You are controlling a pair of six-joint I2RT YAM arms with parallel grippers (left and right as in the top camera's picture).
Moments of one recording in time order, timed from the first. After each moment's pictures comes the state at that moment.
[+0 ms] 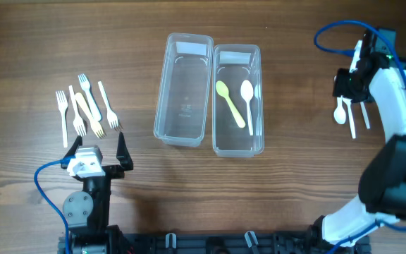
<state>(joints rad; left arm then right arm) 0.09 0.01 0.02 -0.07 0.04 -0.07 -0.23 1.84 1.39 -0.83 0.13 -0.01</state>
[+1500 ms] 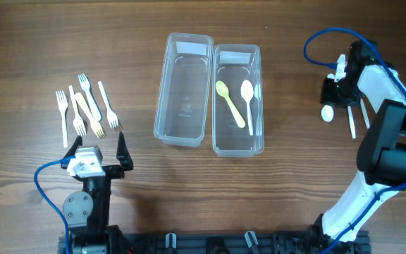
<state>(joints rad) 0.09 0.01 0.02 -0.07 0.04 -0.07 -0.24 2.06 1.40 -0.74 -0.04 -0.05</state>
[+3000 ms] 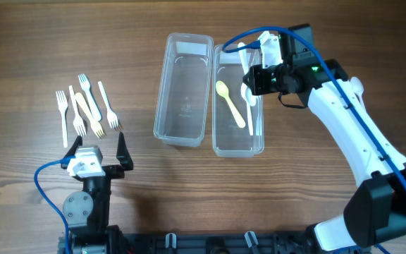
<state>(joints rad) 0.09 0.01 0.02 -0.07 0.04 -0.07 0.25 1.67 1.35 -0.69 -0.35 0.11</state>
